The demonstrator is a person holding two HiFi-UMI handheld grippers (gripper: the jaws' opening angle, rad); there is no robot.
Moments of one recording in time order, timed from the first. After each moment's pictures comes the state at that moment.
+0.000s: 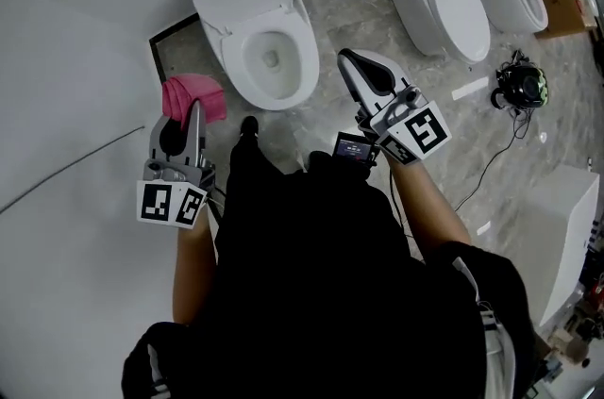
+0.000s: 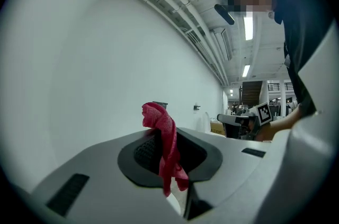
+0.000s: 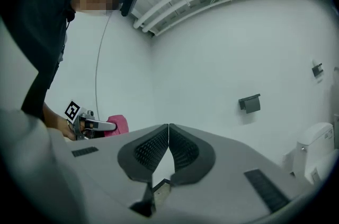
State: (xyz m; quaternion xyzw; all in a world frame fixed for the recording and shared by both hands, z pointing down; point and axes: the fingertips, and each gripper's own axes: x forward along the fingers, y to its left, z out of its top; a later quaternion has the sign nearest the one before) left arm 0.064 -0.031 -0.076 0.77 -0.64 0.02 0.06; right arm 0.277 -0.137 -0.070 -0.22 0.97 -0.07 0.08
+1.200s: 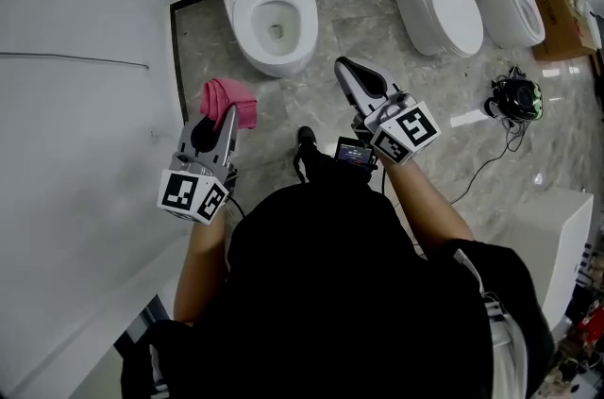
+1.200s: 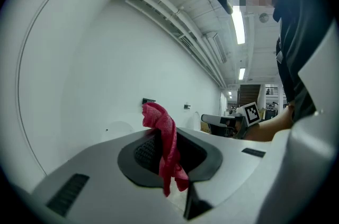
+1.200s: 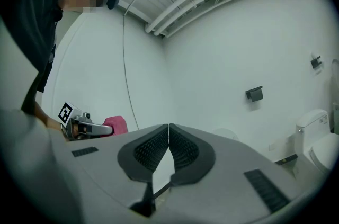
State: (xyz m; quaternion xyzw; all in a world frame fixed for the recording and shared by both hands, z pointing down) left arm 0.225 0.193 -0.061 0.76 -0.65 0.01 0.08; right arm 0.376 0.066 -0.054 -0.16 0.98 -0.10 0.06
